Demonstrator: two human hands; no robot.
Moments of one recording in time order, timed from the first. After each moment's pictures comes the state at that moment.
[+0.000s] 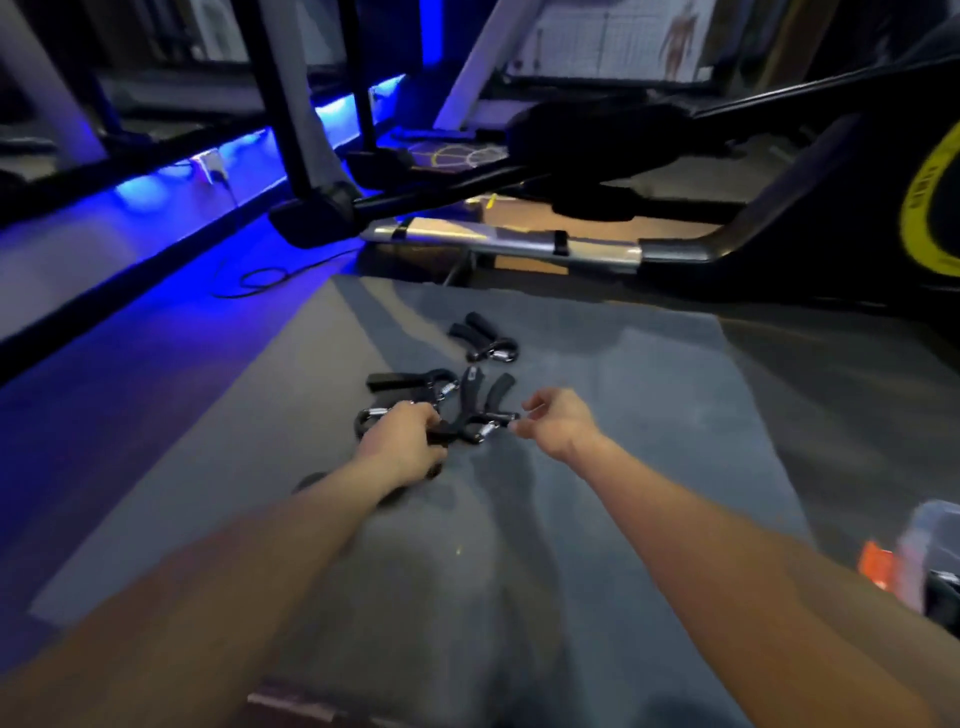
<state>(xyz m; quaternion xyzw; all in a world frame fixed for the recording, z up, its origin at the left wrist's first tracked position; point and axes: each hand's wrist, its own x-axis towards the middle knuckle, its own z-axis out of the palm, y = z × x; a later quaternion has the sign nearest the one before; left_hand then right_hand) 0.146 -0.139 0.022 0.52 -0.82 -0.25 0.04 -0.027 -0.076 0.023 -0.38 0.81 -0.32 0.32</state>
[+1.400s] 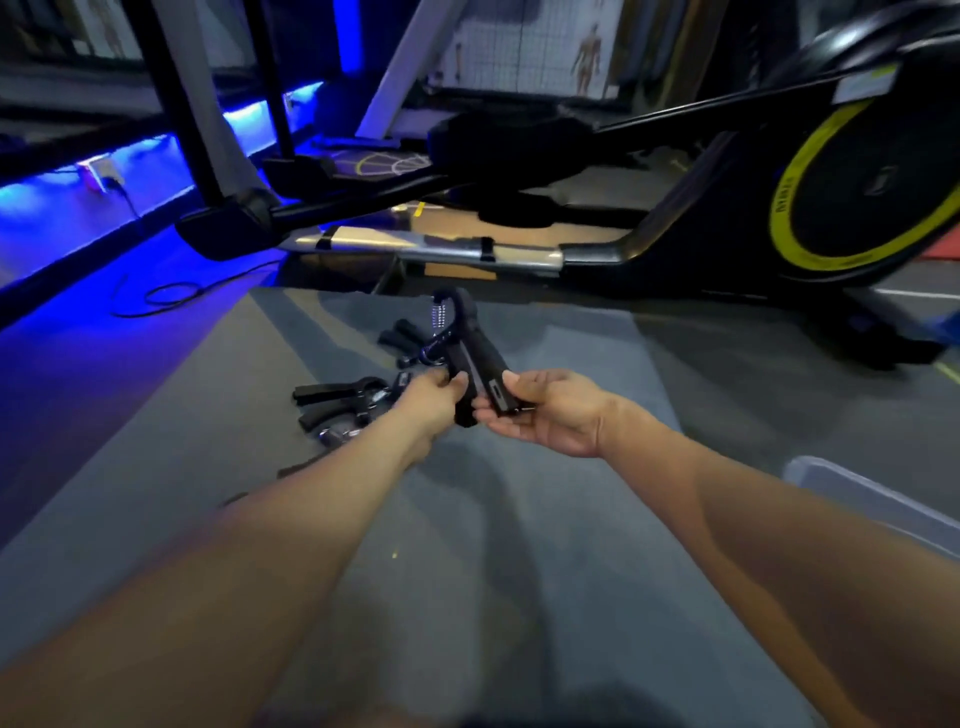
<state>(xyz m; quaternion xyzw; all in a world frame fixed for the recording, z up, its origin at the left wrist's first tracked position) 0.049 -0.108 0.045 0.44 -0.63 -0.60 0.22 -0.061 -0.008 0.086 -0.22 0.56 -0.53 0.60</state>
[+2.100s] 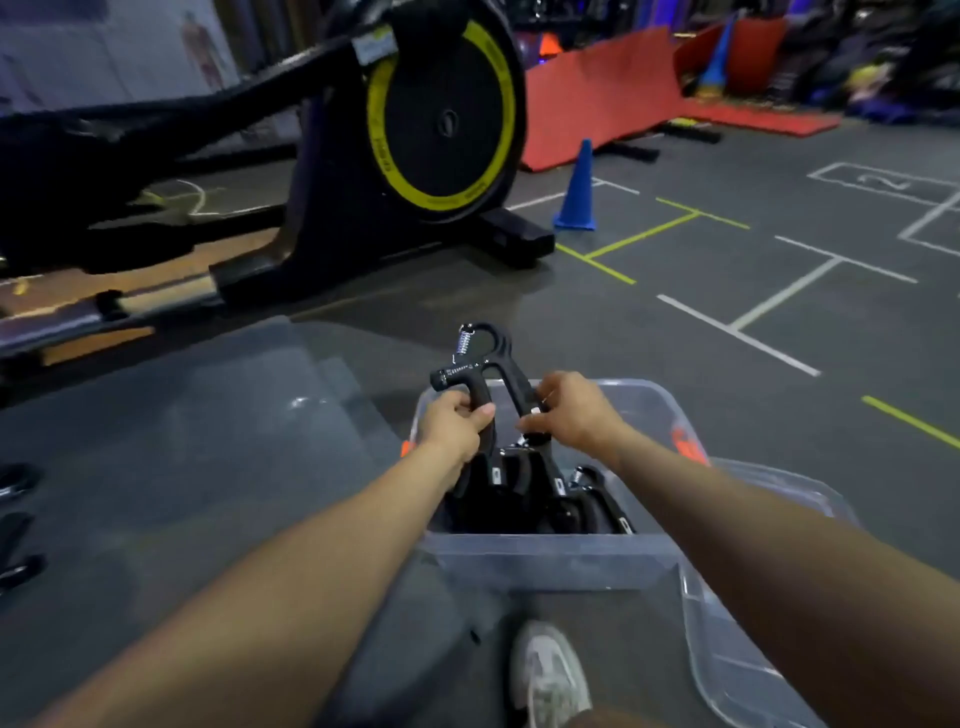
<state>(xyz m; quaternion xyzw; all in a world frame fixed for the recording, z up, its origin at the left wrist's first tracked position) -0.241 0.225 0.027 0.28 -0.73 -0.62 0.05 -0.287 0.355 0.061 -0.13 0.93 -0.32 0.14</state>
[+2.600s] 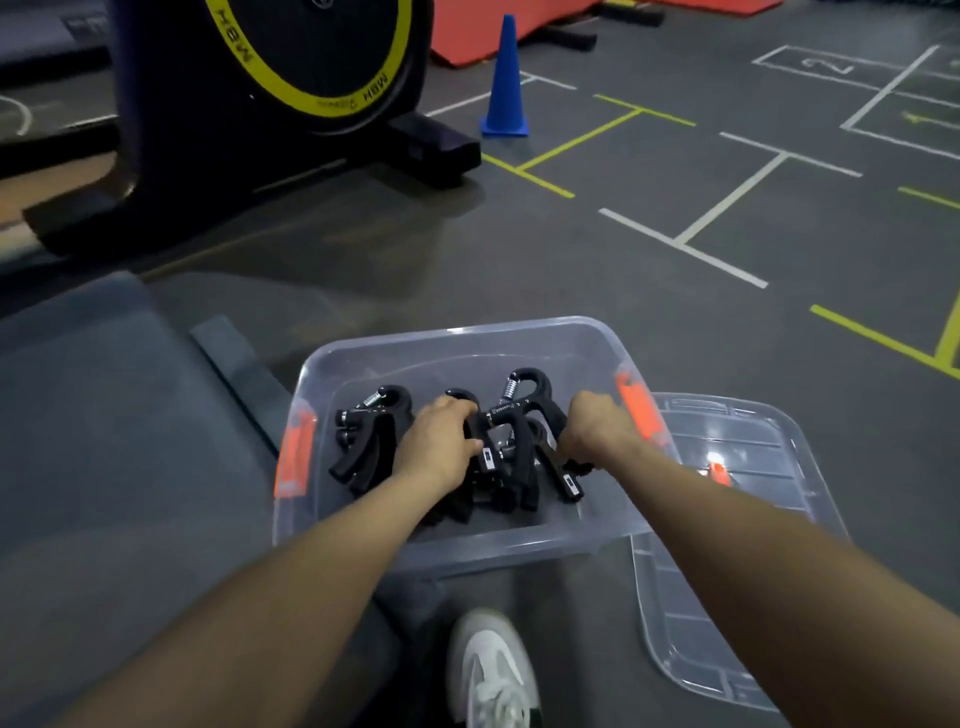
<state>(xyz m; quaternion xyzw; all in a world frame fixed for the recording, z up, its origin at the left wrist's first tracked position) -0.301 0.283 -0.068 0.09 -0.96 -0.27 -0.09 -0.346 0.444 -0.047 0.04 0.96 -0.15 0.22</state>
